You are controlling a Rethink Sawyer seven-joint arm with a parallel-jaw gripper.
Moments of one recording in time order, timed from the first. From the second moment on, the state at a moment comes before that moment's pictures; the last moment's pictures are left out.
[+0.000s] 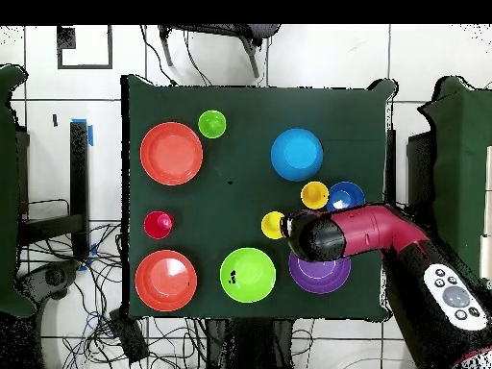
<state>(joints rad) -0.89 -0.68 0.62 1.85 -0.82 0.66 1.84</state>
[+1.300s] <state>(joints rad) -0.72 -0.51 0.53 1.70 -0.98 0.64 1.84</state>
